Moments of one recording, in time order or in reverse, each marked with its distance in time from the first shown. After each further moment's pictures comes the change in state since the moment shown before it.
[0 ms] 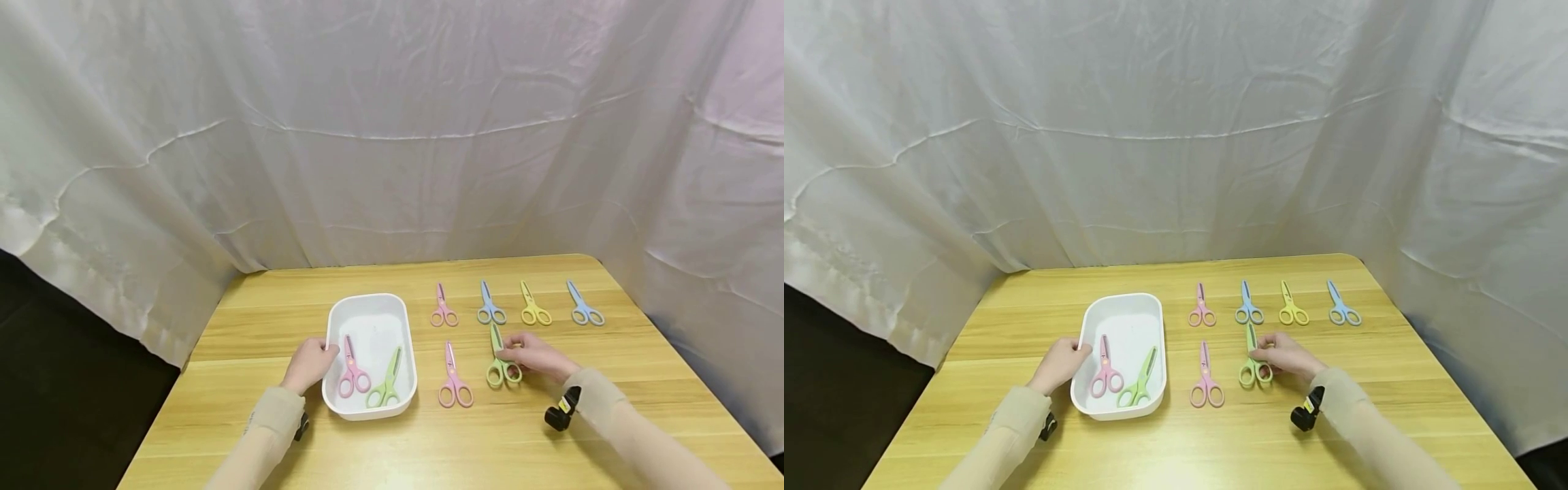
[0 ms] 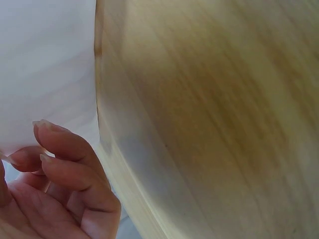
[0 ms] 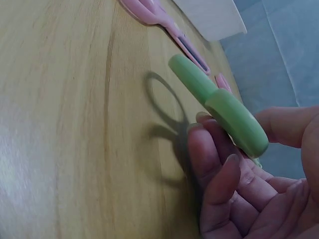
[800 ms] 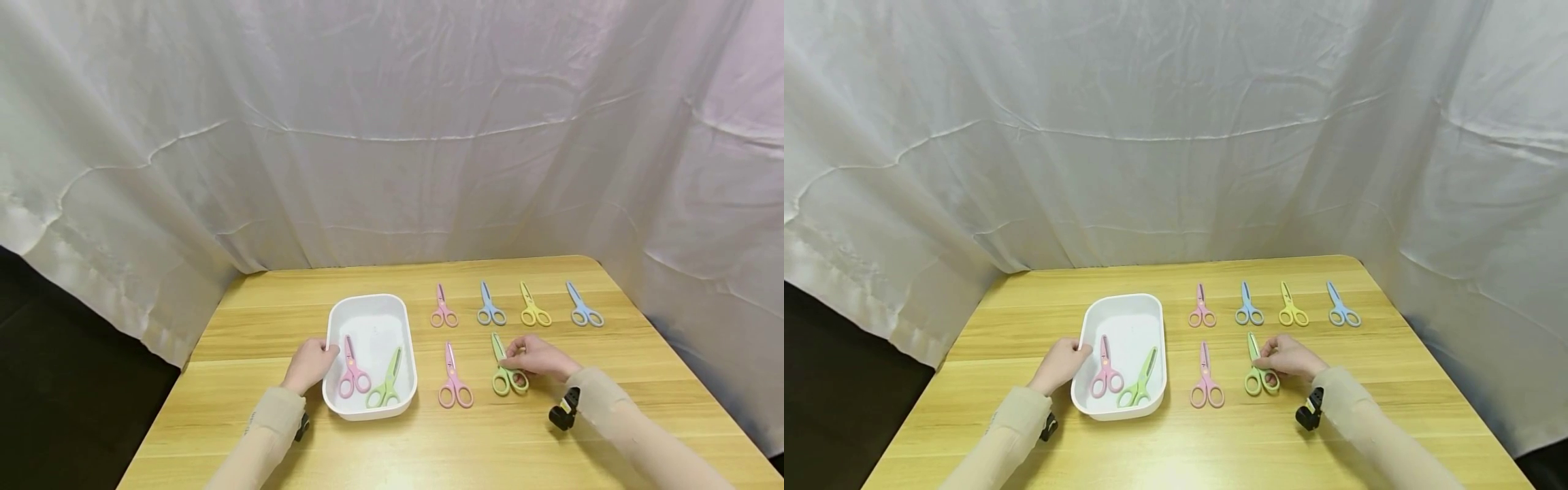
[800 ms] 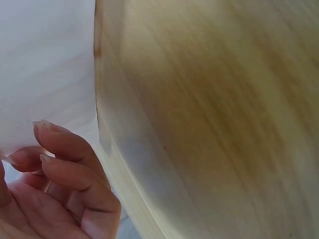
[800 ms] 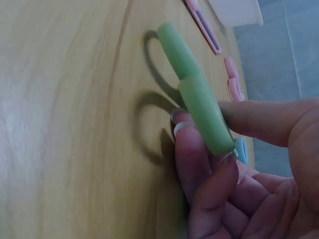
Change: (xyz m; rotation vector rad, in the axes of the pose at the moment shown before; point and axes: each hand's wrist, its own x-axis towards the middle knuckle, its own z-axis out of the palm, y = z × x) left_hand -0.002 0.001 -0.001 0.001 -0.004 0.002; right_hand -0.006 -0.002 -0.001 -0.175 0.074 0.082
